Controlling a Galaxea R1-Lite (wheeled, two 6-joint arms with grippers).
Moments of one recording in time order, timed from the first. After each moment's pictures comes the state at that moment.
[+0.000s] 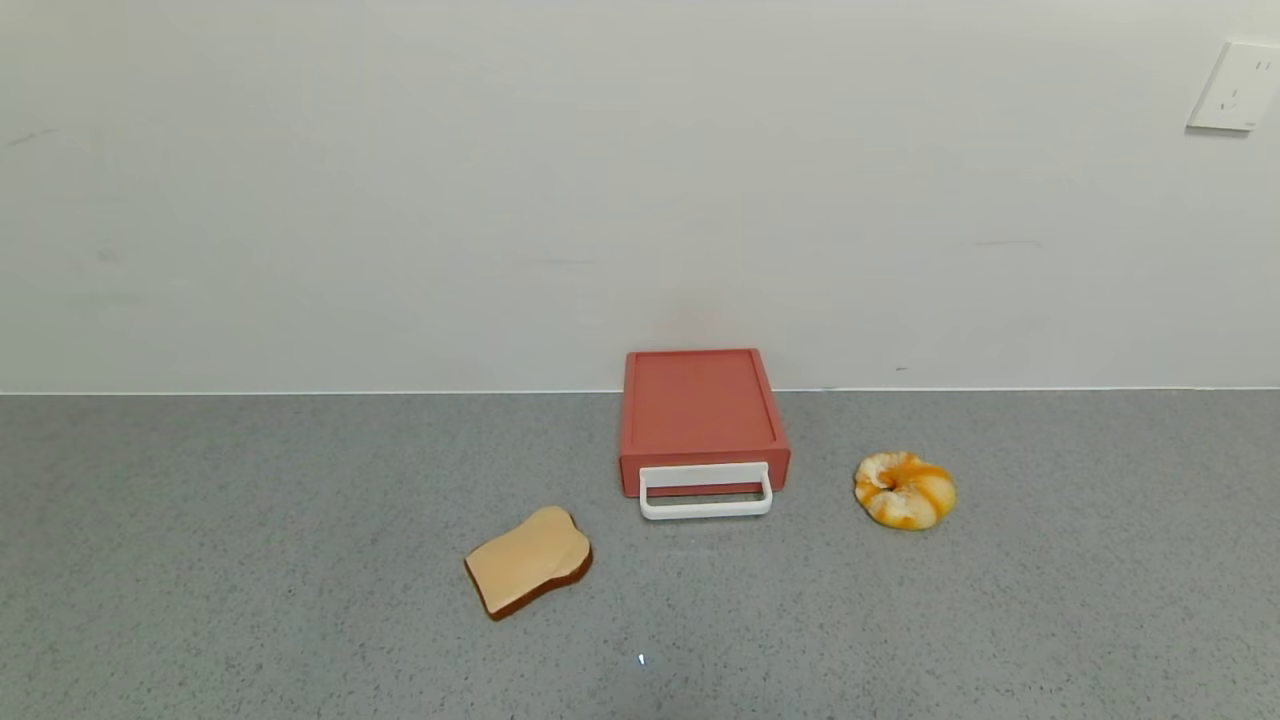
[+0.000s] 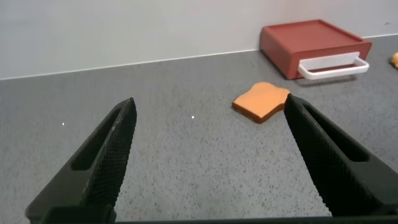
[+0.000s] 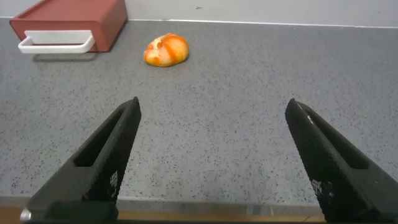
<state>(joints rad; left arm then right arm) 0.00 0.02 -0.06 -0.07 -0.01 0.06 0.00 0.00 0.00 -0.01 0.01 0.02</state>
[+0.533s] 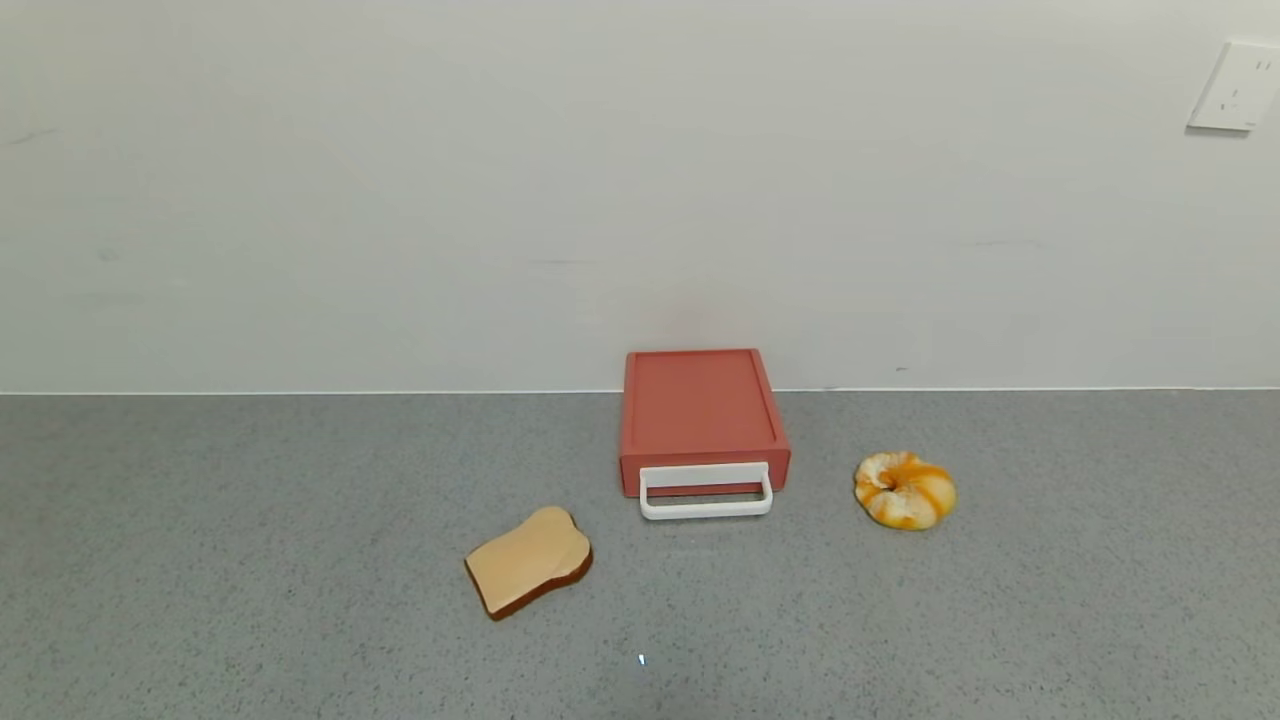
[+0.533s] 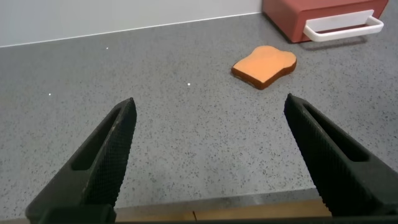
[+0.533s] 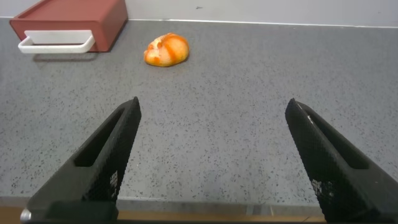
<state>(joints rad) 0.00 0.00 0.00 0.00 -0.02 0.07 0.00 0.00 0.00 -0.01 0.01 0.02</state>
